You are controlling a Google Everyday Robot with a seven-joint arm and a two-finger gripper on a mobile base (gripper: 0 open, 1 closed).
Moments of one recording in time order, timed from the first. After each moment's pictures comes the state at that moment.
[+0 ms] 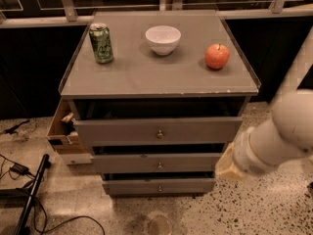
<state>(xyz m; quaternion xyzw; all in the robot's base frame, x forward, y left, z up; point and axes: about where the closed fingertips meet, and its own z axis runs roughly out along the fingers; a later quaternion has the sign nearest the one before) 0.406 -0.187 0.735 -0.57 0.80 0.07 0.17</state>
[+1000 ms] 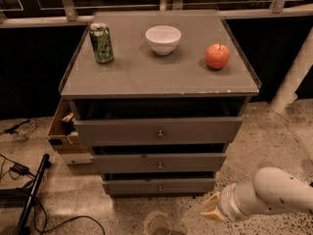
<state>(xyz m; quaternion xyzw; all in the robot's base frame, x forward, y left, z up) 0.378 -0.179 0.514 -0.50 0.82 0.19 0.20</state>
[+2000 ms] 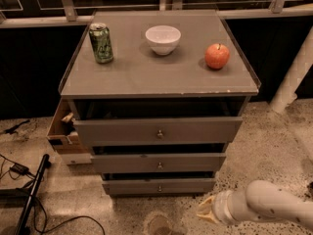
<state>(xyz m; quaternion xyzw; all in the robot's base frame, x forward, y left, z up) 0.393 -0.177 0.460 -0.52 0.80 0.17 0.24</state>
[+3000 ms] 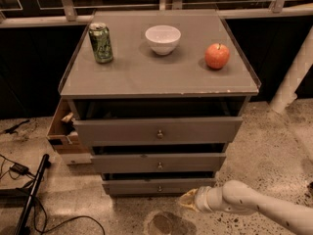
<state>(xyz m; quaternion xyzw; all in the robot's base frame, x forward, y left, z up) 0.479 -0.139 0.327 -0.55 0.75 0.19 0.32</state>
